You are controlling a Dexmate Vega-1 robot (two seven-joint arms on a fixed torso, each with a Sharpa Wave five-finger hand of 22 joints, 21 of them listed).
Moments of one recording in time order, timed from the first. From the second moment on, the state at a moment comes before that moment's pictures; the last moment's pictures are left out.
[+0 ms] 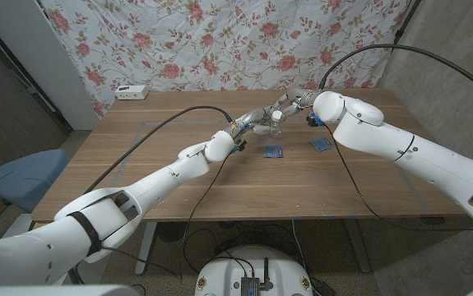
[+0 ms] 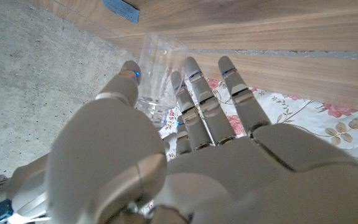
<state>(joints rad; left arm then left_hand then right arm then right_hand) 0.46 0.36 0.87 -1.16 0.27 -0.26 0.18 0.91 -0.03 0.56 -0.15 0.17 0.16 -0.08 0.18 0.17 0.90 -0.12 0.19 0.20 0.94 -0.13 0.17 0.16 0.66 0.12 0.18 0.17 -0.40 -0.82 -0.86 -2.08 -0.23 -0.87 0.27 1.06 0.09 0.38 -0.16 0.18 0.80 -0.25 0.40 0.23 0.17 -0.06 0.21 0.21 0.19 0.08 0.22 0.21 0.45 0.22 0.20 0.17</state>
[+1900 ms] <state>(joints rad) 0.57 0.46 0.81 -1.37 0.32 -0.16 0.23 0.91 -0.04 0.57 -0.15 0.17 0.17 -0.09 0.18 0.17 0.90 -0.12 0.19 0.20 0.94 -0.13 0.17 0.16 0.61 0.12 0.18 0.17 -0.39 -0.88 -0.84 -2.17 -0.16 -0.99 0.24 0.95 0.06 0.33 -0.13 0.18 0.79 -0.24 0.37 0.22 0.21 -0.01 0.21 0.21 0.24 0.12 0.24 0.21 0.49 0.21 0.20 0.17</state>
